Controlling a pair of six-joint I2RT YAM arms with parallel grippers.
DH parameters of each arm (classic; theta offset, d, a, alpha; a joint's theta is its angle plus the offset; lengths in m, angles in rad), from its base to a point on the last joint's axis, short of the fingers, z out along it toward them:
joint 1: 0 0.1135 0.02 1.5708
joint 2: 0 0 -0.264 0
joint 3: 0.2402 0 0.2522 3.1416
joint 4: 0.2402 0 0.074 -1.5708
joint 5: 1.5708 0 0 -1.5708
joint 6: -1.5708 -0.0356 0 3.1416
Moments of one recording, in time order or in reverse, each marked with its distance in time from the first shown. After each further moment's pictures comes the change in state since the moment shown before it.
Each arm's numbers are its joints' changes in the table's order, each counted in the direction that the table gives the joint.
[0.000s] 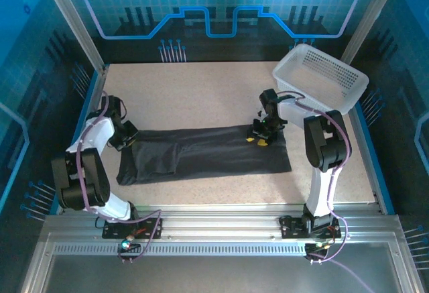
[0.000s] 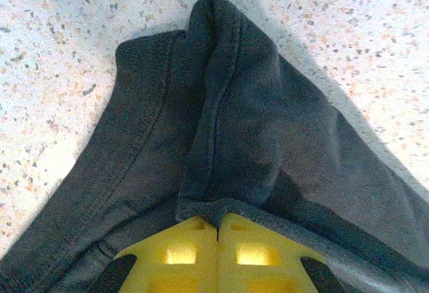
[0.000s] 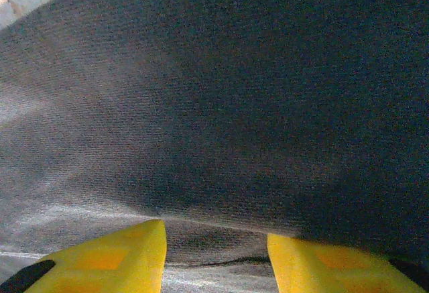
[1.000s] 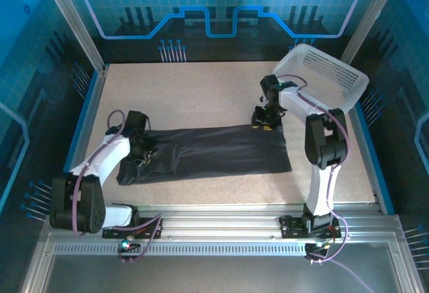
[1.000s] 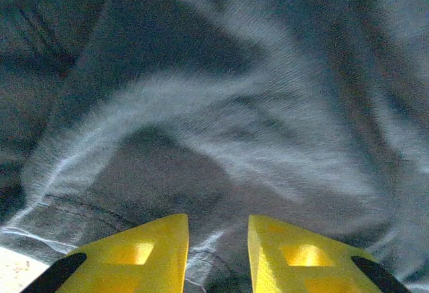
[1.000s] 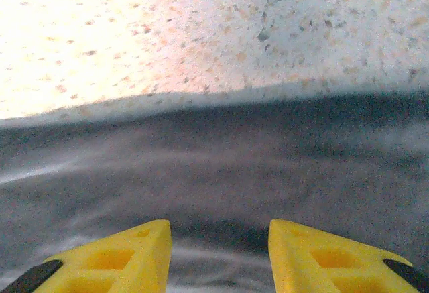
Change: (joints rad) left arm -0.283 0.186 -0.209 0.034 0.008 0.518; right arm -0.014 -0.064 0.232 0.129 0.175 0.119
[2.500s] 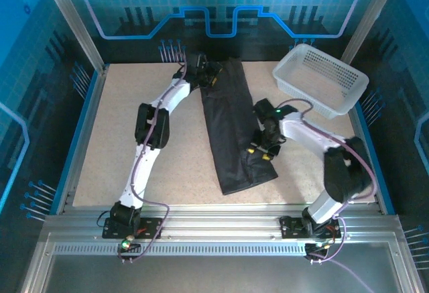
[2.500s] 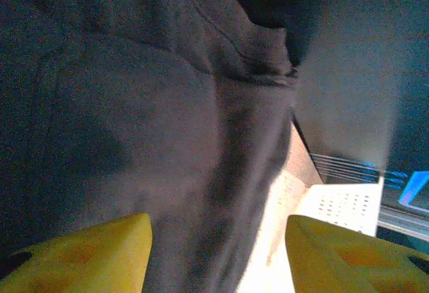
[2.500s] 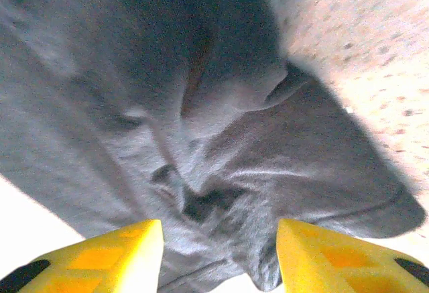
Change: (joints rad) left arm -0.230 -1.246 1.533 -0.482 0.233 0.137; right arm 0.172 0.462 -0.420 0.012 0.003 -0.524
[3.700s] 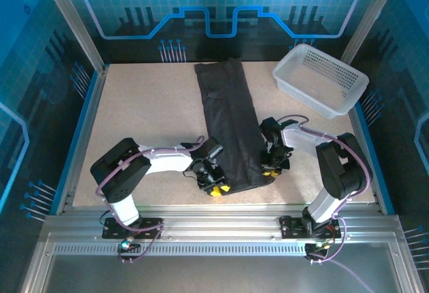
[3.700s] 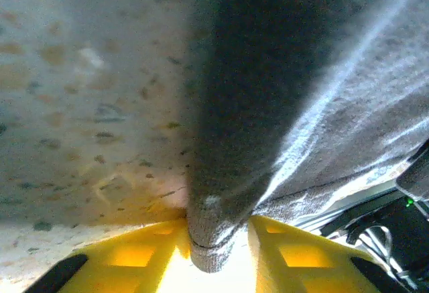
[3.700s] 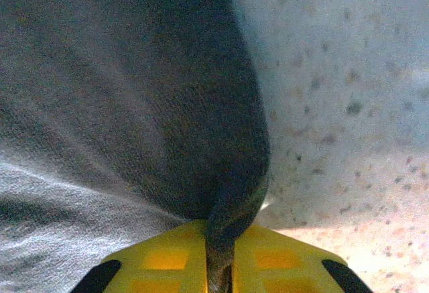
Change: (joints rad) left arm -0.536 0.860 -1.445 0.119 0.305 -0.002; right arm -0.022 -0.060 -0.239 -0.037 -0.003 0.389
